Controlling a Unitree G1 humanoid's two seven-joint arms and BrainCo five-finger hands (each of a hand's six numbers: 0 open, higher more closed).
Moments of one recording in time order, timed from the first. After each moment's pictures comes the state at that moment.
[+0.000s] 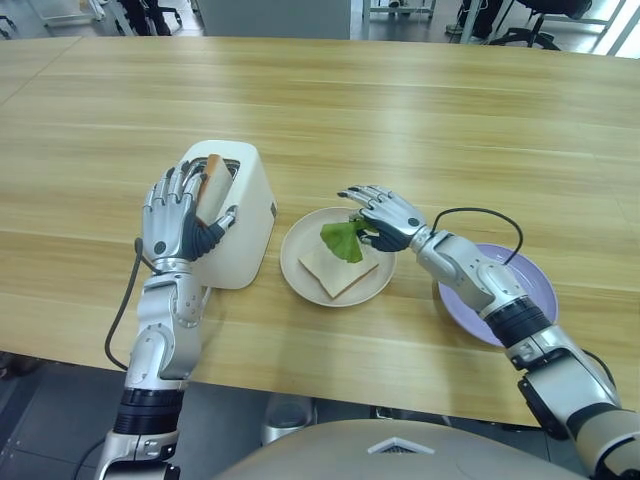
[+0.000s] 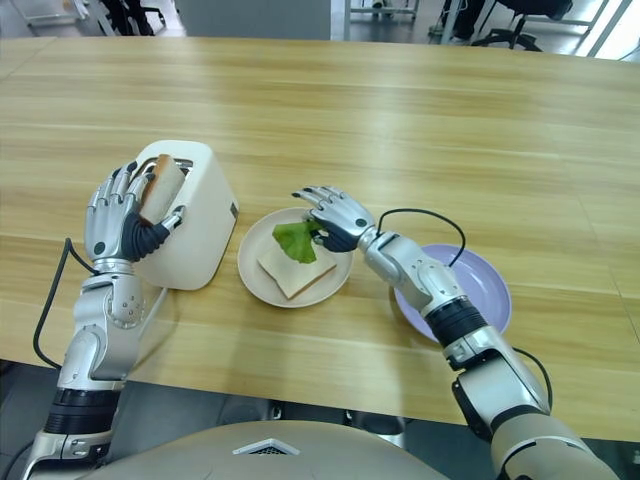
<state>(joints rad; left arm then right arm) 0.03 0.44 0.03 -0.14 0.87 0.17 0.18 -0.49 -0.37 0.52 0.40 -0.93 -0.40 -0.07</state>
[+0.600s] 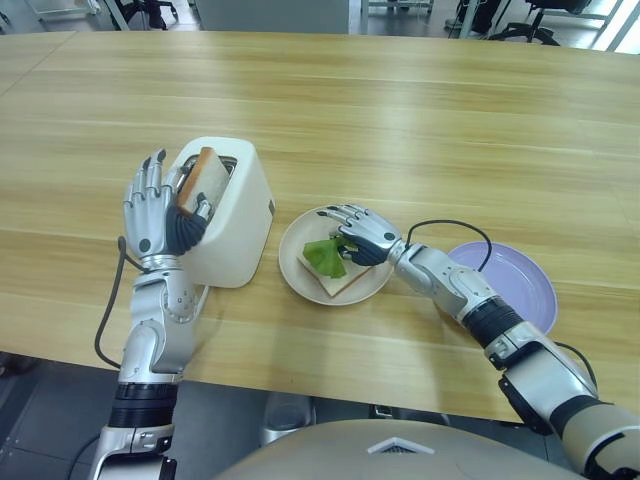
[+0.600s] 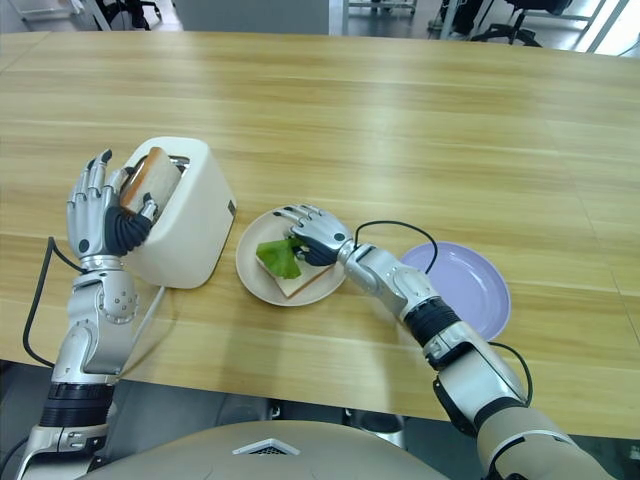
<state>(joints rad) 0.02 0.45 0.06 -0.12 0.84 0.18 0.32 -0.52 -0.30 0.60 0.54 -0.93 -0.41 -0.13</state>
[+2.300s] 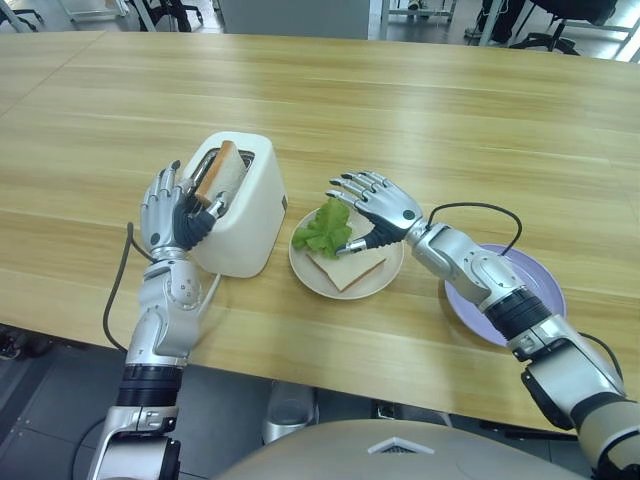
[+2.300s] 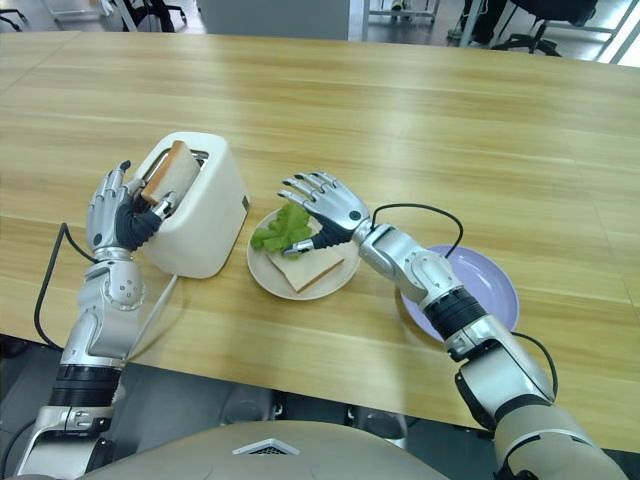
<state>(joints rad) -0.09 0.45 0.02 0.05 0.70 0.15 0.21 -0.53 -0.45 0.57 0.36 -0.96 -0.34 -0.18</state>
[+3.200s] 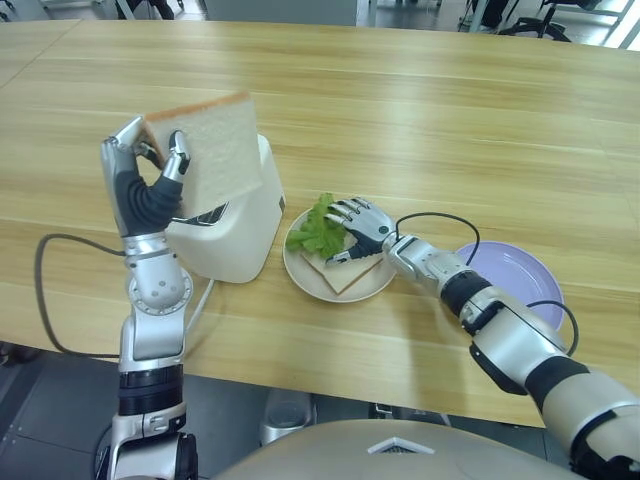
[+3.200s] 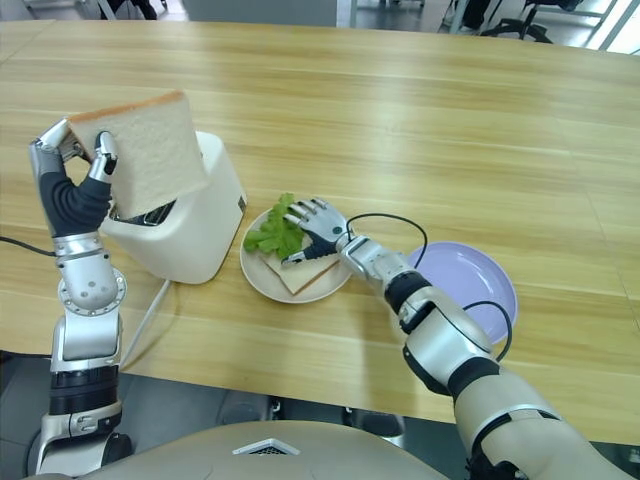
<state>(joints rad) -0.04 0.33 0.22 -0.24 0.33 -0.37 0.34 -0.79 -0.15 0.75 1.12 -1.07 -0.30 -0.45</state>
